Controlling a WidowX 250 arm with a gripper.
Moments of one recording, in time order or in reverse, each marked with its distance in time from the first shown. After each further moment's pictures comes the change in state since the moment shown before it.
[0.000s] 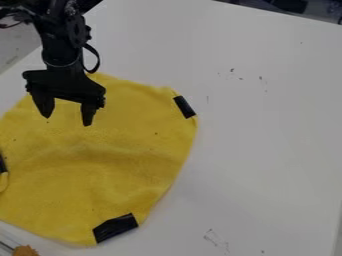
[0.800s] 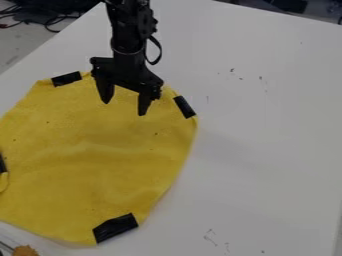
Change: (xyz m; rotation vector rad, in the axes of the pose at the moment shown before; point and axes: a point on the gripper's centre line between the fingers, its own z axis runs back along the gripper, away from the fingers) arm 0.044 -0.088 0.004 -0.053 -0.005 -0.205
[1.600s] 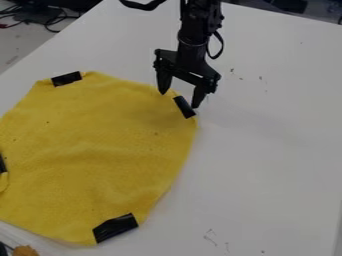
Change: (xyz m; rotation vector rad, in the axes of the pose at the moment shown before) arm 0.053 -0.061 -0.014 -0.037 0.053 -0.140
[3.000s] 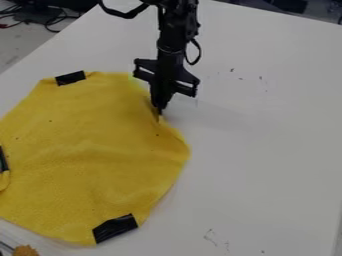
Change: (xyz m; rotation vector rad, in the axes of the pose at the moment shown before) arm -0.015 0.034 -0.008 0.008 0.011 0.152
